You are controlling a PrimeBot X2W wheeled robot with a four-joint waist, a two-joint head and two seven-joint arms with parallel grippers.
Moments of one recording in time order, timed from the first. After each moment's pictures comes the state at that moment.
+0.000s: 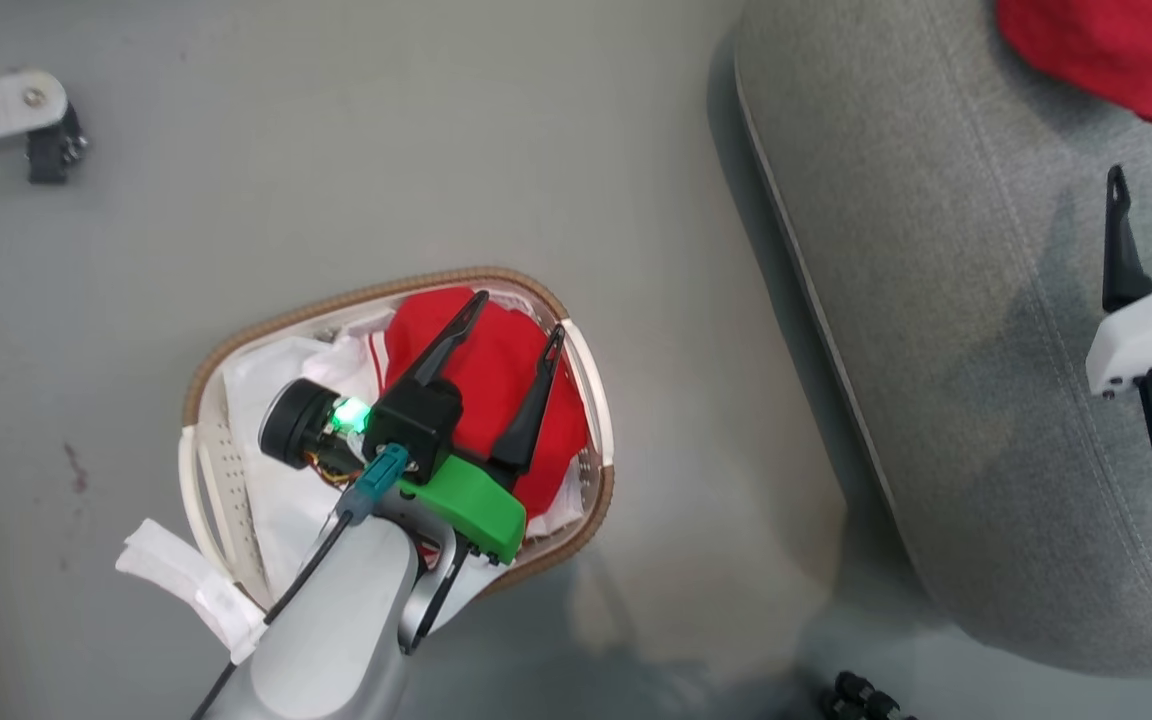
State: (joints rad) left arm -0.47 0.10 -0.53 0.43 -0.22 -0.12 -0.26; right arm -0.61 -0.23 -0.25 0.58 -0.17 0.13 -0.26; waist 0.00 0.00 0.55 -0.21
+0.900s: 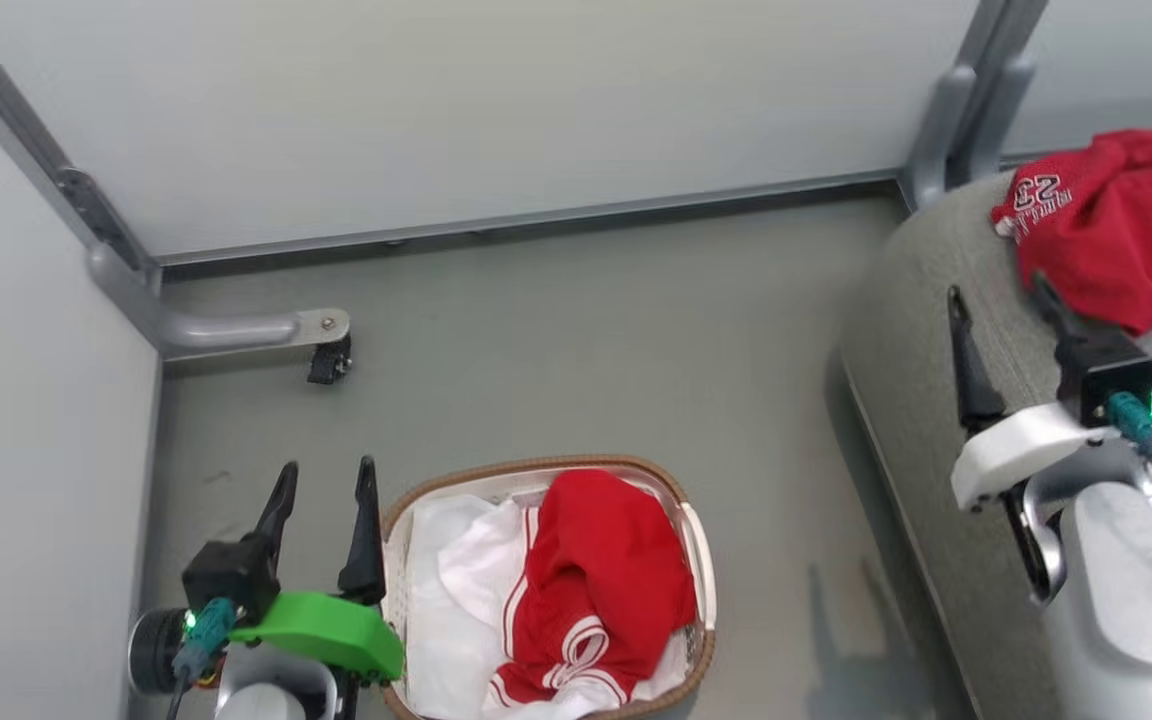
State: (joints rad) left arm -0.14 0.05 -0.16 0.38 -0.28 -0.07 -0.26; right arm -0.42 -0.11 -0.11 0.45 -0.07 0.13 -0.26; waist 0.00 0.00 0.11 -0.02
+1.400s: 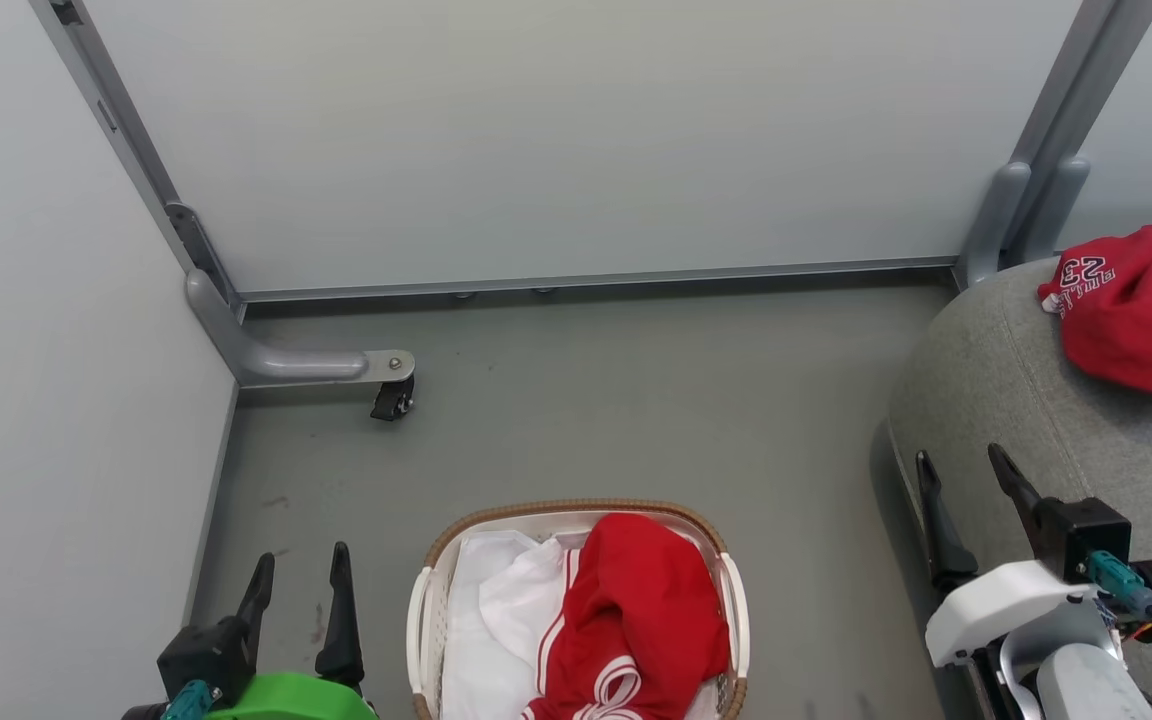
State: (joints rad) left arm -0.01 0.05 -0.10 0.36 -0.29 -0.08 -0.26; right arm -0.16 -0.05 -0.08 0.38 0.06 0.13 -0.26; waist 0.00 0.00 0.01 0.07
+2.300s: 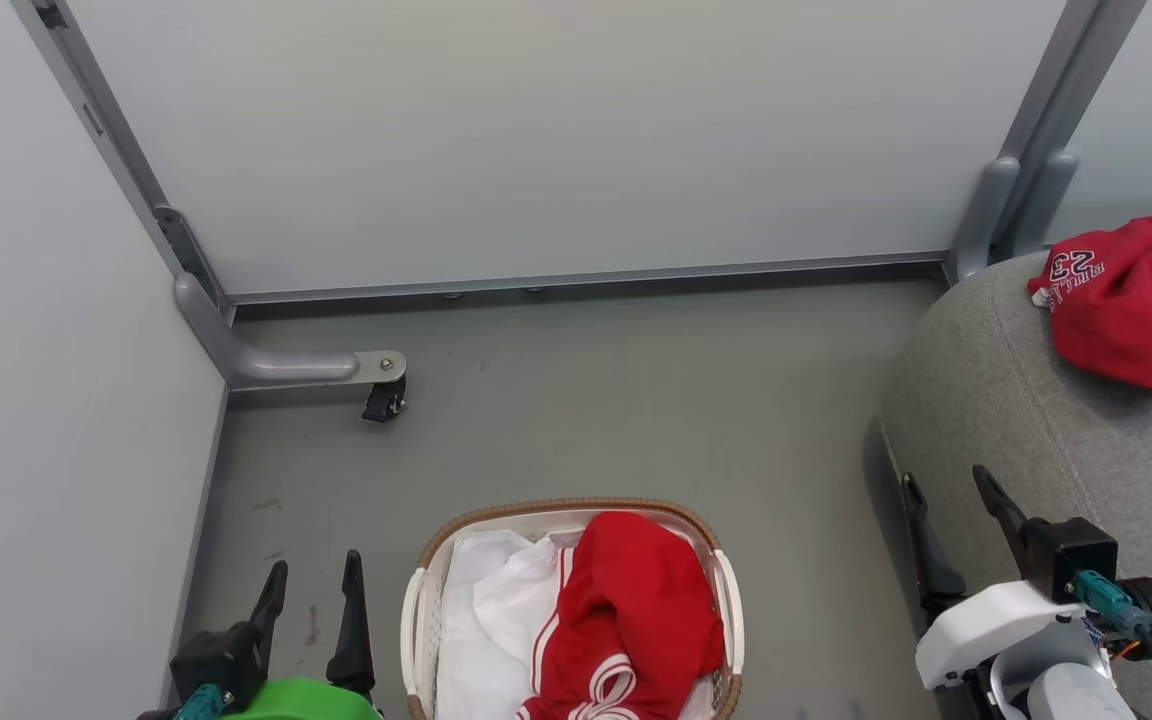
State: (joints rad) left arm 0.00 0.05 -0.12 0.38 -0.30 -0.08 -0.26; right arm -0.12 -0.05 -0.05 0.37 0.09 0.13 -0.26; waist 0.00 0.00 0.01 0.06
